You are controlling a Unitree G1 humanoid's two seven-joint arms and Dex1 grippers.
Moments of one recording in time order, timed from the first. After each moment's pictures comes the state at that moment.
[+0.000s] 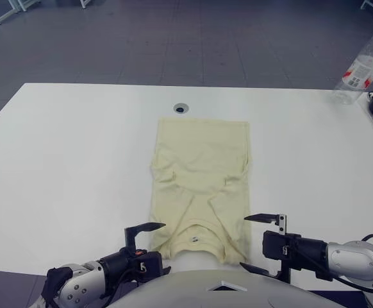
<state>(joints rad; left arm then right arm) 0.79 0.79 -0.18 -0.82 0.36 0.06 -0.74 0.66 -0.92 0.01 -0.88 0.05 0.35 0.89</state>
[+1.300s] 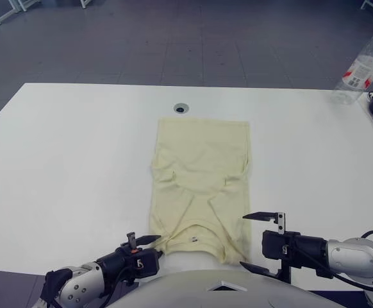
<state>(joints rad) 0.81 0.77 -0.17 -0.78 0.38 0.09 -0.71 0.63 -0.93 0.01 -0.89 0.05 0.34 0.92</state>
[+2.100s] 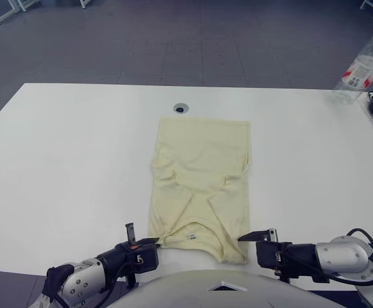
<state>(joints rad) 0.77 0.77 -0.18 -0.78 0.39 0.13 -0.72 0.54 -0.99 0.18 -0.85 0.08 0.48 0.99</state>
